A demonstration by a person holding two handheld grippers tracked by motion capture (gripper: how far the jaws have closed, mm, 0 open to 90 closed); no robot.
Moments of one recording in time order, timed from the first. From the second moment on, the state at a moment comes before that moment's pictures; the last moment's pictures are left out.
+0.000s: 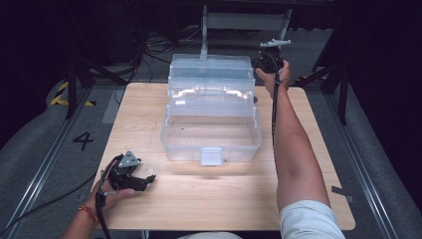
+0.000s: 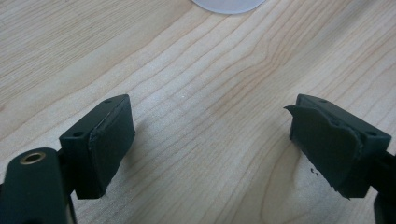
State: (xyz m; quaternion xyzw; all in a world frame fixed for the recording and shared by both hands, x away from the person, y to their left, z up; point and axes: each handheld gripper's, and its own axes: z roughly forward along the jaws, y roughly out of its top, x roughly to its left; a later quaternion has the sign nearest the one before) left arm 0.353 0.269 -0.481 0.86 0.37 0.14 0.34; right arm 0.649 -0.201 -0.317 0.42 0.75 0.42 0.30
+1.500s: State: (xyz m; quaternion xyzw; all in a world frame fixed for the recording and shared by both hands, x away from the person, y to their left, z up) left arm 0.353 0.269 -0.482 0.86 0.37 0.14 0.34; right arm 0.497 -0.242 -0.347 0.32 0.80 0.42 0.27
